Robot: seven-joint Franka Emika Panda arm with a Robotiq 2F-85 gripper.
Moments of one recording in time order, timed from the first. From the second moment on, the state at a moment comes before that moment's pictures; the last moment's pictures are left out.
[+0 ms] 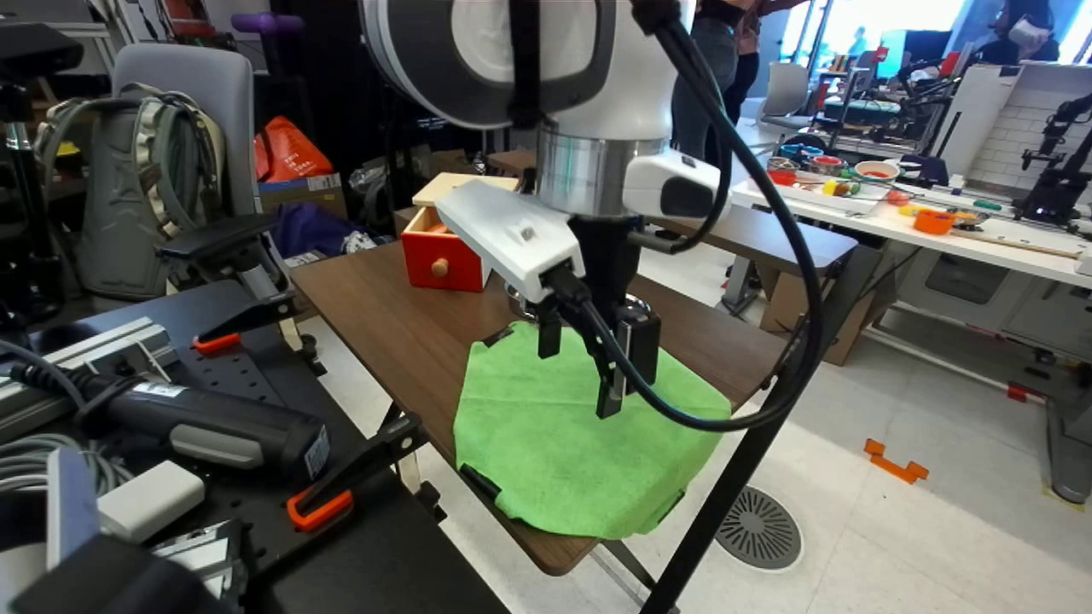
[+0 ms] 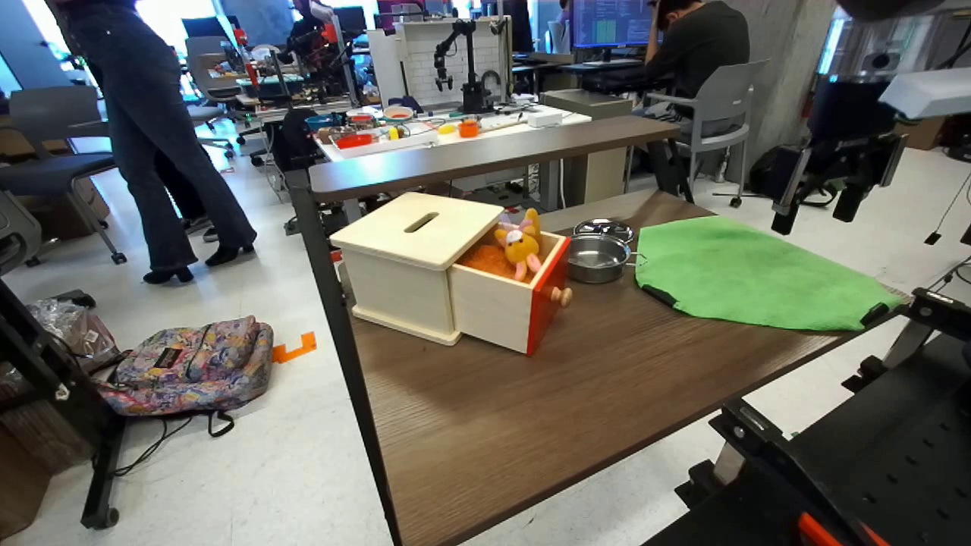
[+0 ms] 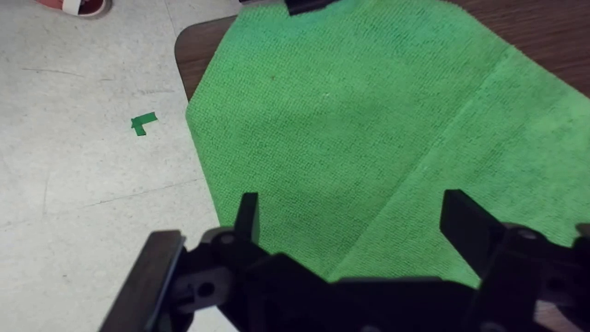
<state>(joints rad) -0.17 0.47 -0.14 -2.26 0.05 2.71 -0.16</state>
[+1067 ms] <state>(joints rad) -0.17 0.70 -0.08 -2.08 0.05 2.71 -0.11</state>
